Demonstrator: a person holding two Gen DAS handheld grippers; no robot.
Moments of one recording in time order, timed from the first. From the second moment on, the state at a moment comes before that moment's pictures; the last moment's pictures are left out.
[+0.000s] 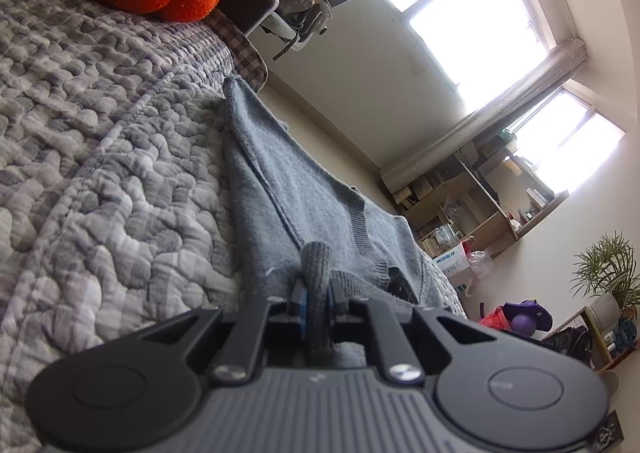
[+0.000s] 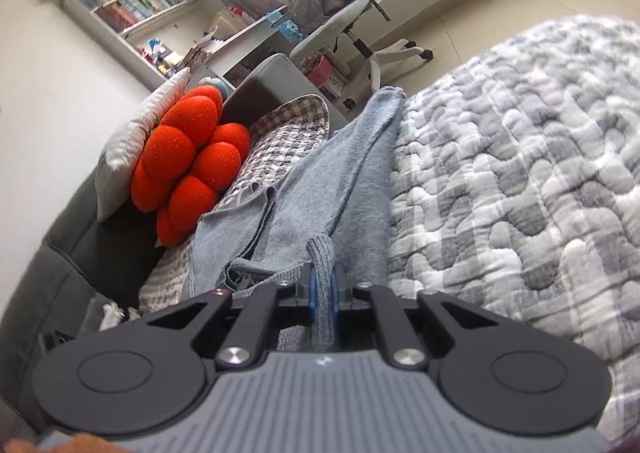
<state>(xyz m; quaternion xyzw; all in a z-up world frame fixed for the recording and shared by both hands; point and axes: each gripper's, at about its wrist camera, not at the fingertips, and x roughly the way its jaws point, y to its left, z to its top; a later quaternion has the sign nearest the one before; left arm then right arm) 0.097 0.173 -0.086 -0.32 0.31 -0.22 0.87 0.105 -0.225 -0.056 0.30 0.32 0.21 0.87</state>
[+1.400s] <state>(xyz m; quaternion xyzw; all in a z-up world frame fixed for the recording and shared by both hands) 0.020 0.139 -0.070 -0.13 0.33 -0.31 0.88 0.033 -0.128 -0.027 0.01 0.34 0.30 0.89</state>
